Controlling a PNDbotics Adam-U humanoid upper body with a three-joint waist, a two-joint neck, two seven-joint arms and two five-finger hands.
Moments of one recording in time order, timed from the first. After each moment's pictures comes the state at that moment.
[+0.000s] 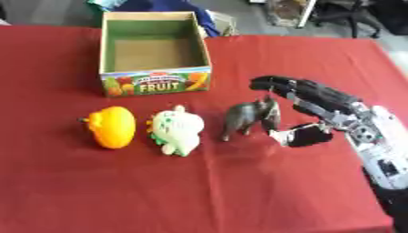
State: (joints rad) left arm -0.22 0.31 -0.08 -1.77 0.05 -0.02 0.25; right arm -0.27 -0.62 0.01 -1.75 0.57 -0.42 0.51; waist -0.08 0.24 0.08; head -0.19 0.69
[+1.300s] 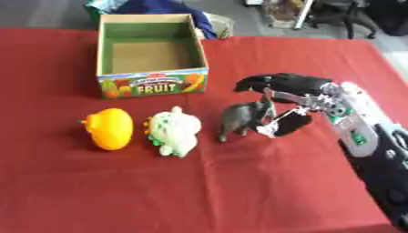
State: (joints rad) left arm -0.21 0.31 -0.08 -1.76 0.05 -0.02 0.25; right arm -0.48 -0.64 0.08 -1.46 0.71 -0.44 0.61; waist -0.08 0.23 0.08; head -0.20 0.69
